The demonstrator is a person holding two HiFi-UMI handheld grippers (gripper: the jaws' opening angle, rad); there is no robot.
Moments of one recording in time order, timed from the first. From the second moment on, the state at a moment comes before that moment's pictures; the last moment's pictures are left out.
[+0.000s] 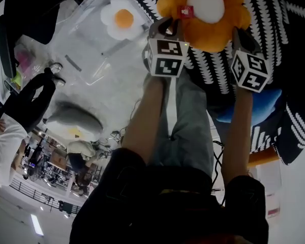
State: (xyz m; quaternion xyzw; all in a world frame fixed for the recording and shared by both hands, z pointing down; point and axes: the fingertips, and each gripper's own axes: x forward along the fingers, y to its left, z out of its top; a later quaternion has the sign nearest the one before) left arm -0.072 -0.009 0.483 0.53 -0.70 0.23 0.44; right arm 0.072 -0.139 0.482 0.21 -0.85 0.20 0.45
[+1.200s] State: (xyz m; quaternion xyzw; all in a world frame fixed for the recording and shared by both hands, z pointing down) left arm -0.179 0.329 0.450 0.35 -0.82 0.13 0.44; right arm -0.098 0.150 0.450 -0.01 -0.89 0.09 0.45
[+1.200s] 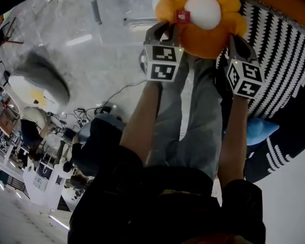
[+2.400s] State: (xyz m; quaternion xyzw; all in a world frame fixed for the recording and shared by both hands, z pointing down) left arm -0.145 0.235 0.451 0.49 -0.75 0.15 0.42; right arm 0.008 0.103 0.440 0.18 -0.88 0.19 0.40
